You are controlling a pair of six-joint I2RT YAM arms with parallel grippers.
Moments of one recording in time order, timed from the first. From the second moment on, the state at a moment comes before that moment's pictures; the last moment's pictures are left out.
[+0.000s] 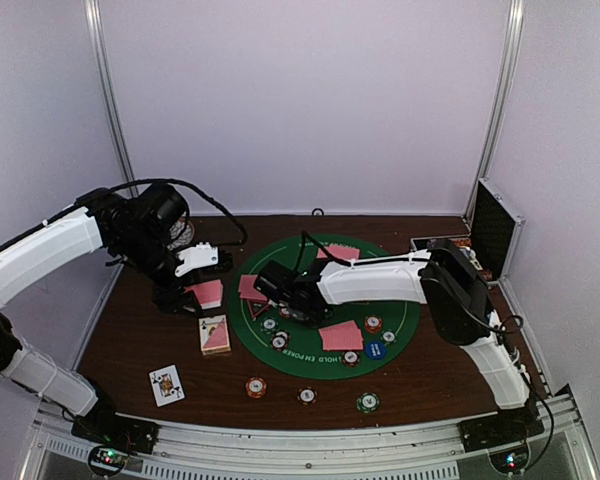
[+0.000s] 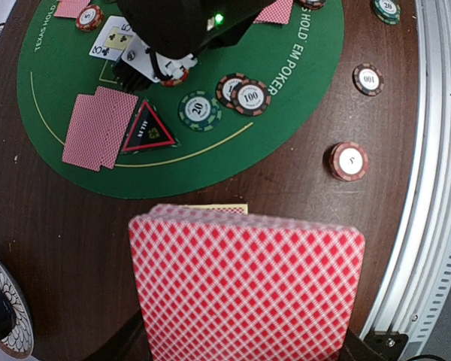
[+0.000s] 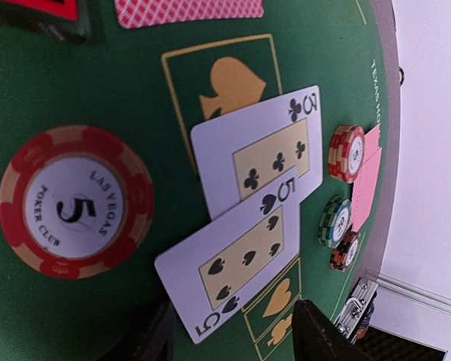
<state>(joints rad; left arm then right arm) -0.60 1.37 1.29 -1.14 0.23 0.71 1.03 2.35 1.87 -0.75 0.72 -0.30</state>
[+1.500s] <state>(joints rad) -0.60 1.36 1.29 -1.18 0.25 0.73 0.92 2.19 1.76 -0.72 0.48 -0.14</state>
